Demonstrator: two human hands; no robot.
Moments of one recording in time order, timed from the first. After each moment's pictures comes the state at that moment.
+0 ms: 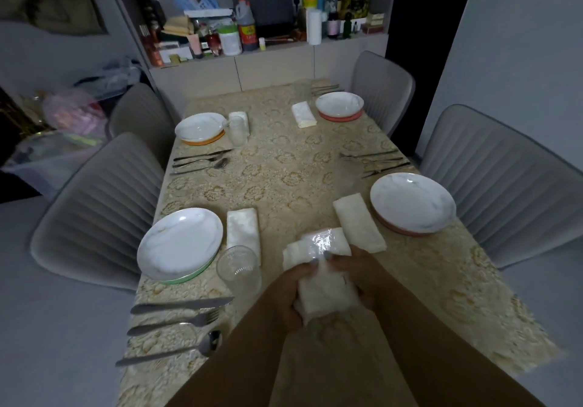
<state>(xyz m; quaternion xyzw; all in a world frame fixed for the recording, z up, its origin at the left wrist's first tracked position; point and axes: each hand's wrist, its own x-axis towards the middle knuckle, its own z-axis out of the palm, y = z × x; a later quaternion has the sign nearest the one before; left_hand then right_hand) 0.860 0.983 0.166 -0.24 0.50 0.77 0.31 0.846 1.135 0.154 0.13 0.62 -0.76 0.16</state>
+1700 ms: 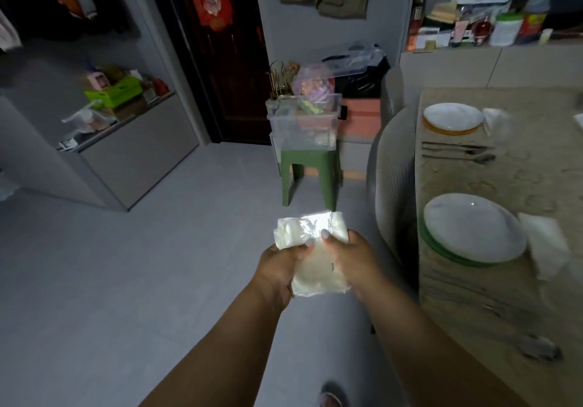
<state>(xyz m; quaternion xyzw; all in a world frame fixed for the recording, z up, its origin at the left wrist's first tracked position) 1.012 0.461 0.221 -0.36 0.52 0.77 -0.04 0.934 0.567 0.193 -0.01 0.79 -0.58 0.21</state>
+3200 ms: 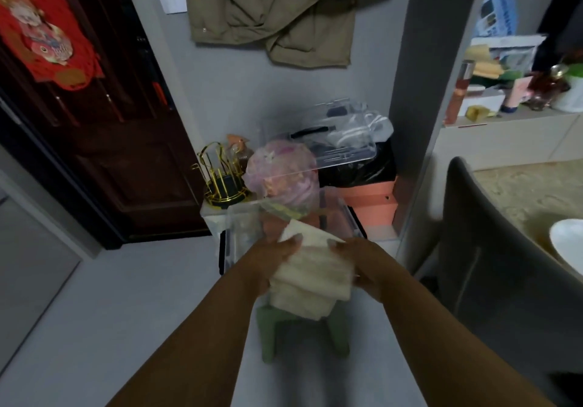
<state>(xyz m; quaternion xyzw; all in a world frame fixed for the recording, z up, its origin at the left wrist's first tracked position) 0.235 -0.006 0.215 -0.14 0.66 0.71 0.19 0.236 0.188 0.215 0.12 0.66 -0.71 0.22</state>
